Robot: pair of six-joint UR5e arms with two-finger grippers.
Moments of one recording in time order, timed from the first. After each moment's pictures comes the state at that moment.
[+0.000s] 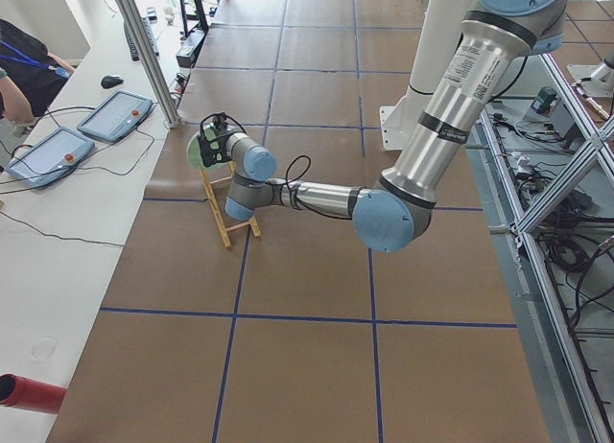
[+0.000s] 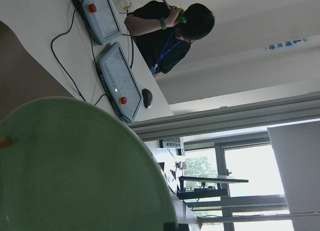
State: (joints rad) left arm -1.05 -2.03 -1.14 -3.47 -1.91 -1.99; right arm 1.61 -1.68 1.60 -1.60 2.30 -0.07
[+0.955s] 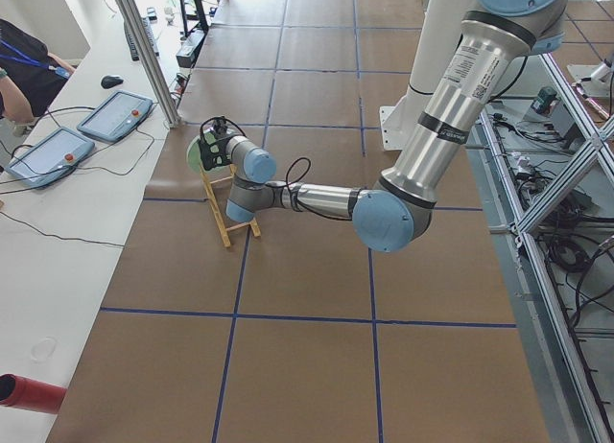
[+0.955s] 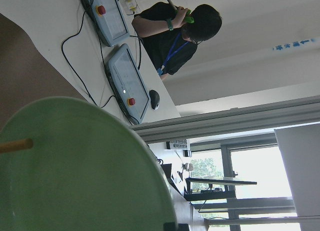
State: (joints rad) left arm -1.04 -2.03 -1.13 -3.47 -1.90 -1.99; right arm 1.61 -1.68 1.60 -1.60 2.30 -0.07
